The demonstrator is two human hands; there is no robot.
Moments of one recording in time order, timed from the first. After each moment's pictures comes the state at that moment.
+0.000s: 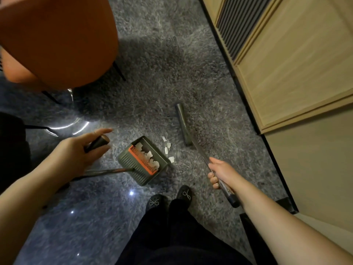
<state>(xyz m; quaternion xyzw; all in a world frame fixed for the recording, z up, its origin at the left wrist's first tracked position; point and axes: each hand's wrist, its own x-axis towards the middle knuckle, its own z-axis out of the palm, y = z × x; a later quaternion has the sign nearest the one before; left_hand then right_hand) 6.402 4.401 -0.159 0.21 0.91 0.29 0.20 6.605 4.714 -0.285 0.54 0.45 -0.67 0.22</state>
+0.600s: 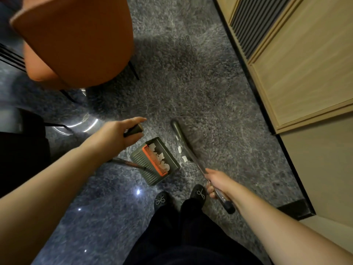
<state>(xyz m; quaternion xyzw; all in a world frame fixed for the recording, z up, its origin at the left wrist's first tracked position) 6.351 4.391 -0.196 0.25 0.90 0.21 0.27 6.584 4.625 -0.311 0.53 0.47 -0.63 0.32</state>
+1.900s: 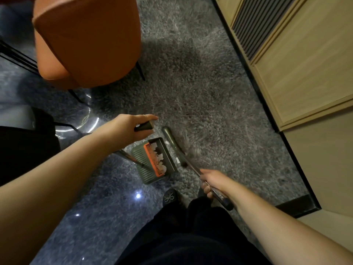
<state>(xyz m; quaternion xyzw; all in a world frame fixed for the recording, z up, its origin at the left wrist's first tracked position) 6.341 4.341 -0.187 0.33 0.87 0.22 0.28 6.572 4.538 -0.280 0.52 0.47 -0.63 0.33</state>
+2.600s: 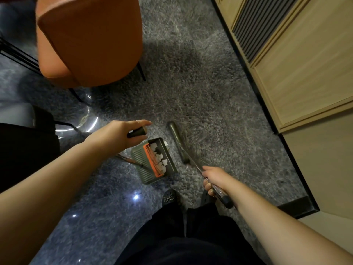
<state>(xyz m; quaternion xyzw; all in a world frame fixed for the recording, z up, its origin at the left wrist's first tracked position) 6.347 4.308 -0.195 0.36 0.88 0.19 0.25 6.567 4.537 -0.283 0.53 0.48 -0.62 0.31</state>
